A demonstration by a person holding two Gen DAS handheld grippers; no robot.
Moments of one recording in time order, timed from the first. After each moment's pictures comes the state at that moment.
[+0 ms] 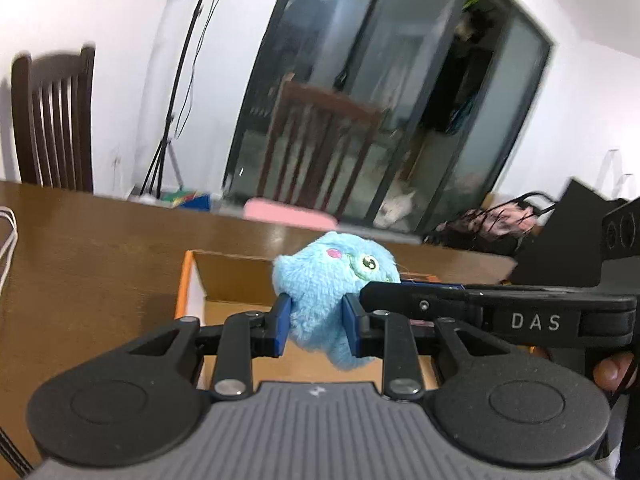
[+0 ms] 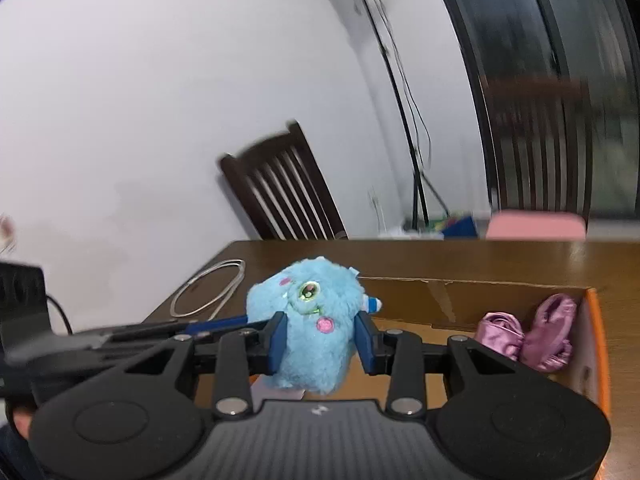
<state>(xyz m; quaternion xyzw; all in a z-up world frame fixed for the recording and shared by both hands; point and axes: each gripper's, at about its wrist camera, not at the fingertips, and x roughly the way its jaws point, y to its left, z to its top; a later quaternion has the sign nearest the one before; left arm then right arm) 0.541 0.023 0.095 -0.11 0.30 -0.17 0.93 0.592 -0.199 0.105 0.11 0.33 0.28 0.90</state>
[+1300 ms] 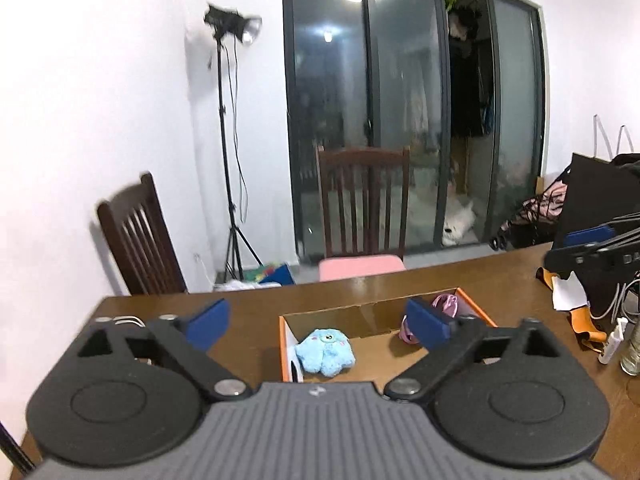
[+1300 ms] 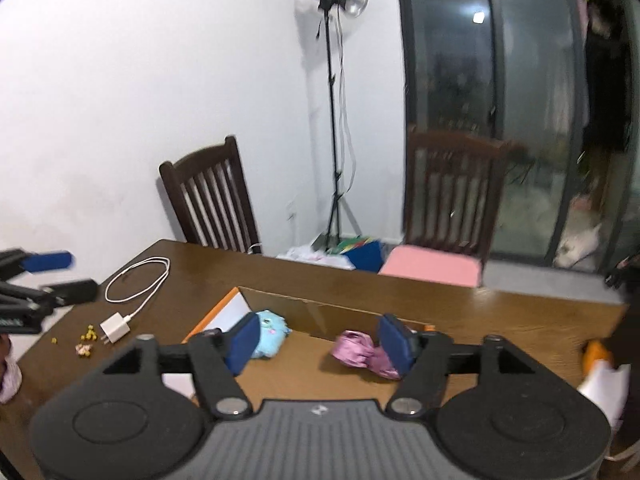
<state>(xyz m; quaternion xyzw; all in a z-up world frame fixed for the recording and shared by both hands) 0.373 0.010 0.210 0.05 0.19 -0.08 0.98 0.451 -0.296 0.214 -0.01 0.27 0.16 0.95</state>
